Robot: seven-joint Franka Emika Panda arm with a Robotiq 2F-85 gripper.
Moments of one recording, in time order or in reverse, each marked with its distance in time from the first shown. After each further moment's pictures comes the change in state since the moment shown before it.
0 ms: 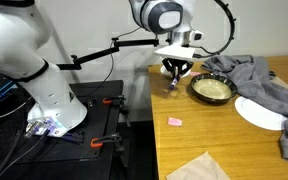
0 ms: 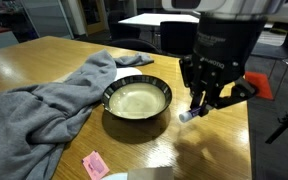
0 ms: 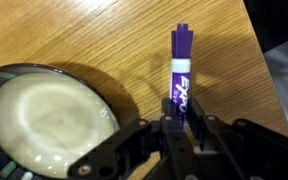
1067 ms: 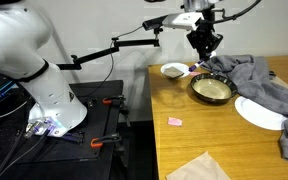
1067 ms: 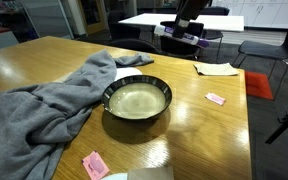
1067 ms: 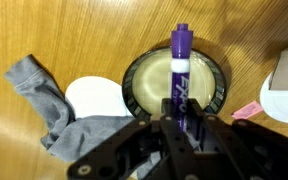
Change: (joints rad) arm 0.007 -0.208 -0.132 0.047 -0.041 -0.012 0.499
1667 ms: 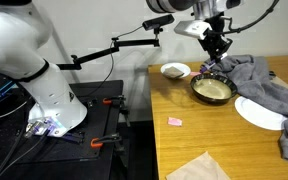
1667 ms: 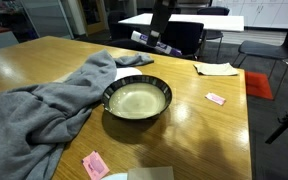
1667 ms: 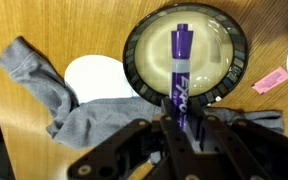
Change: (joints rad) arm 0.019 0.156 -0.019 0.100 -0.092 0.137 0.171
